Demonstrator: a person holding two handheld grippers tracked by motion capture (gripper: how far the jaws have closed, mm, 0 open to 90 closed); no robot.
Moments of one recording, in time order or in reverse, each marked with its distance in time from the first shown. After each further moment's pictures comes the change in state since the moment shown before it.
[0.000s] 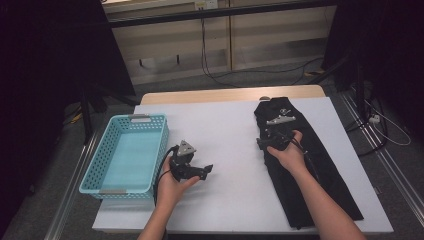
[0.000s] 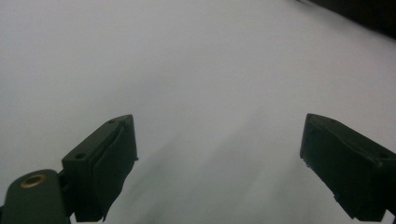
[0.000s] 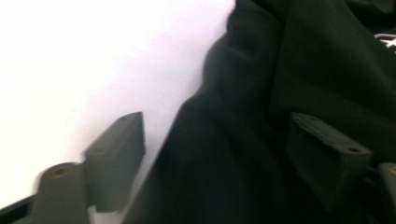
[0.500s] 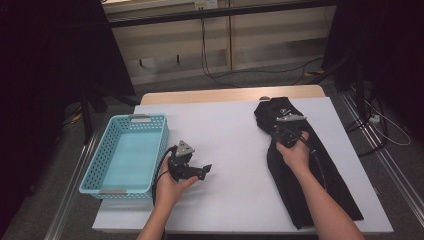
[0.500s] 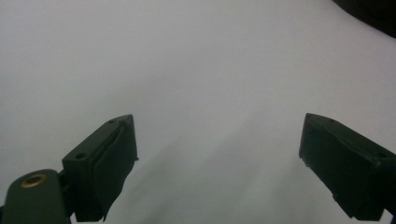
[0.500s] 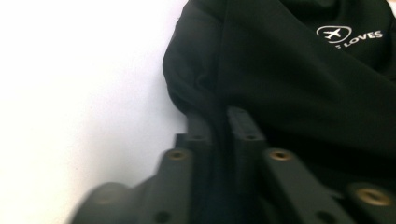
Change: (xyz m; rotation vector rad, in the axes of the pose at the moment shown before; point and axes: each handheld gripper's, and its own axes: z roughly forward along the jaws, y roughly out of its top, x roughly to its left) left arm 0.001 -0.001 -0.003 -0.006 0.009 -0.002; right arm -0.024 -0.005 -0.007 -0.046 -0.012 0.104
